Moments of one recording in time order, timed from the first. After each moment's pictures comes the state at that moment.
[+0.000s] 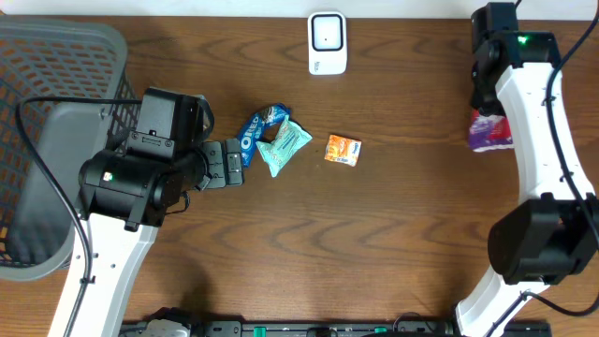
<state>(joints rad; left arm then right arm) -0.26 1.24 1.40 -1.23 0.01 -0.32 0.01 1.93 1.86 -1.31 0.66 0.43</state>
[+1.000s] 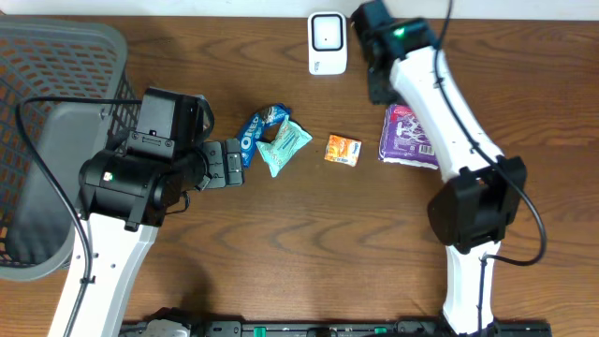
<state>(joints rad) -0.26 1.24 1.40 -1.23 0.01 -0.32 0.35 2.20 2.18 -1.37 0.45 0.35</state>
